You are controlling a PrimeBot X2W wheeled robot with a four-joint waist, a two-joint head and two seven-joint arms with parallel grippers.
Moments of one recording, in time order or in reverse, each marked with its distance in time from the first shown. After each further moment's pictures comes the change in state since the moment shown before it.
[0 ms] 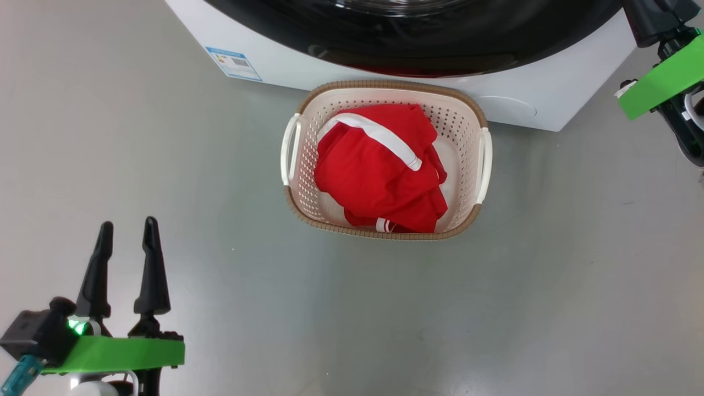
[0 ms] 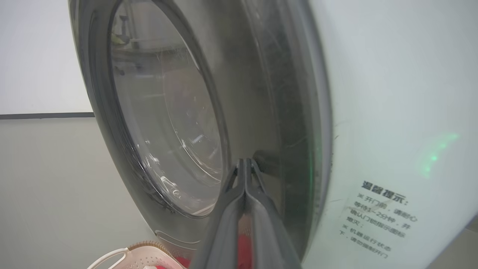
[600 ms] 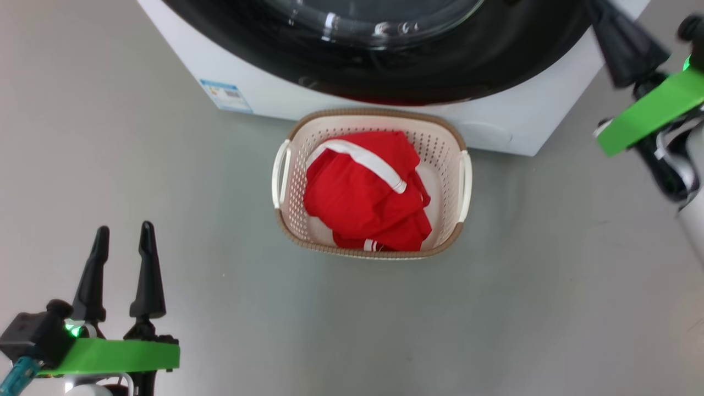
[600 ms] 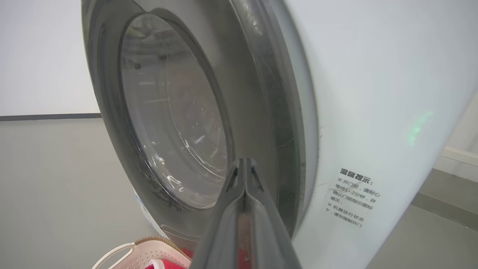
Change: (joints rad) left arm 0.004 0.016 0.000 0.014 0.000 0.000 0.000; right arm 0.086 0.019 -0.006 -0.023 0.002 -0.006 0.000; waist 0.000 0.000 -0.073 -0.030
